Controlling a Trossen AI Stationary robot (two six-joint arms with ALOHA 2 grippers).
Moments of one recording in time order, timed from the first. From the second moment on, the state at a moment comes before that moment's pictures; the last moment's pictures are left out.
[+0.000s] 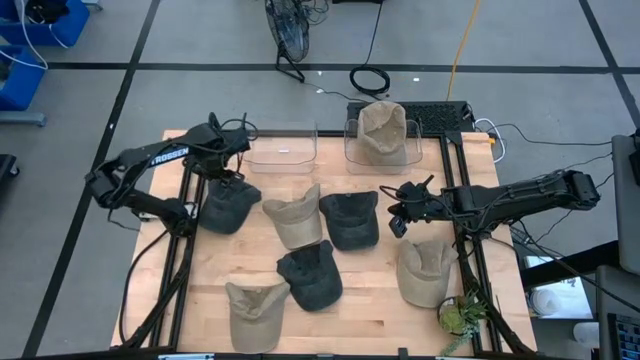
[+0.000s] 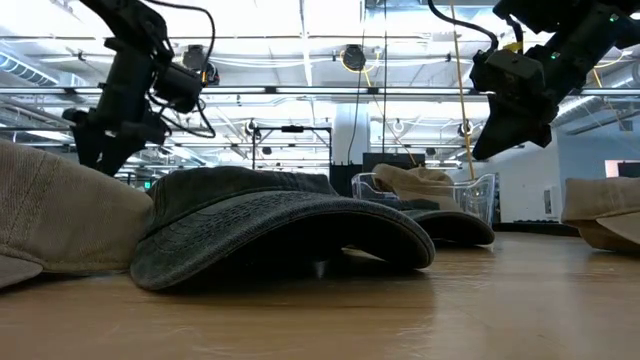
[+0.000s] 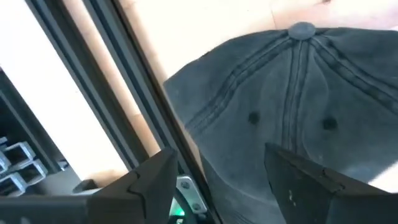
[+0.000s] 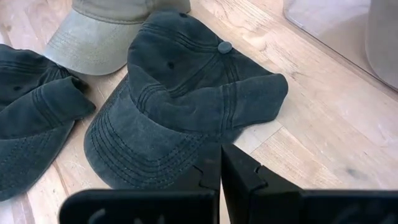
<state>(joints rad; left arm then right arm) 0.75 1.37 0.93 -1.31 -0.16 -0.46 0.05 0.95 0.55 -0.44 0.28 0.69</state>
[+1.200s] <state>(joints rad) 0.58 1.25 0.81 -1.34 0.11 -0.70 0.05 0.95 0.55 -0.39 0.29 0.64</state>
